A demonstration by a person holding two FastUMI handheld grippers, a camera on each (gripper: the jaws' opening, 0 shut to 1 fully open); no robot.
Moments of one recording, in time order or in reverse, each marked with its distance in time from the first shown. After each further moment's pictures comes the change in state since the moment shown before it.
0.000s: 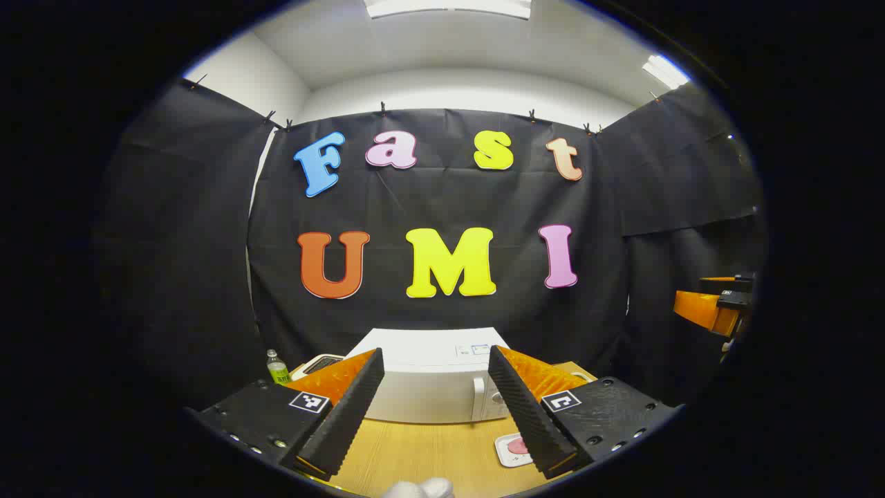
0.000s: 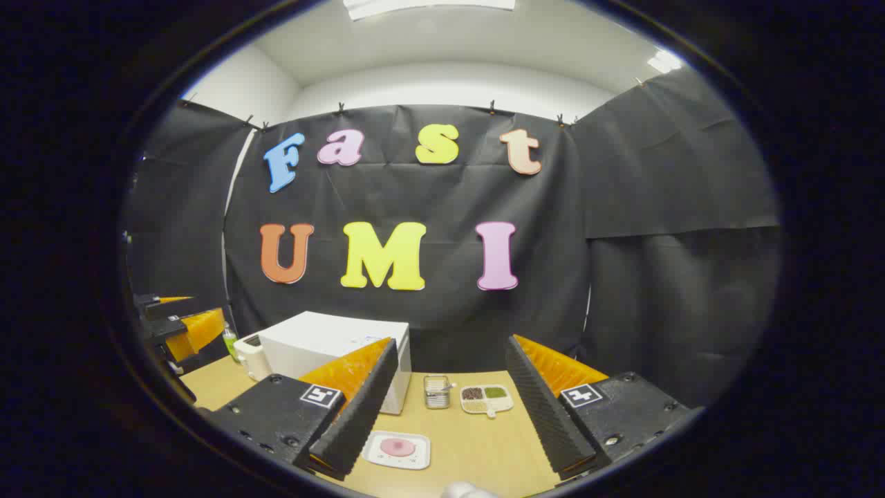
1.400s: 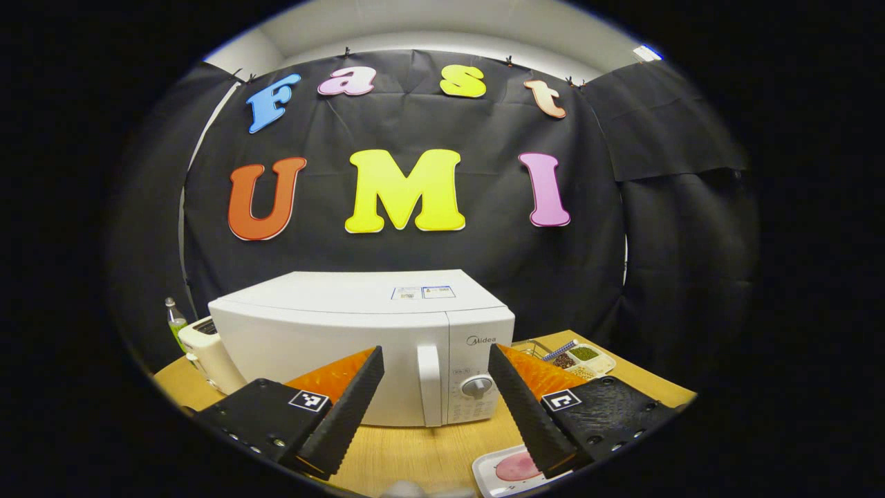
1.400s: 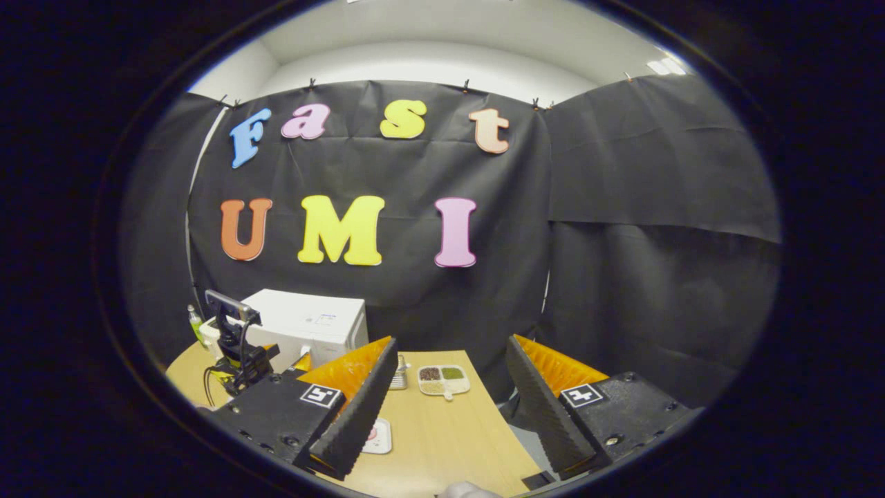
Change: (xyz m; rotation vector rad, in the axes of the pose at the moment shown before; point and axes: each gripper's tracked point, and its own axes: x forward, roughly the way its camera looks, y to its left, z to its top) left arm 0.190 -0.095 -0.200 0.003 0.139 -0.115; right arm -0.008 -0.067 -0.011 -0.019 0.150 -0.186
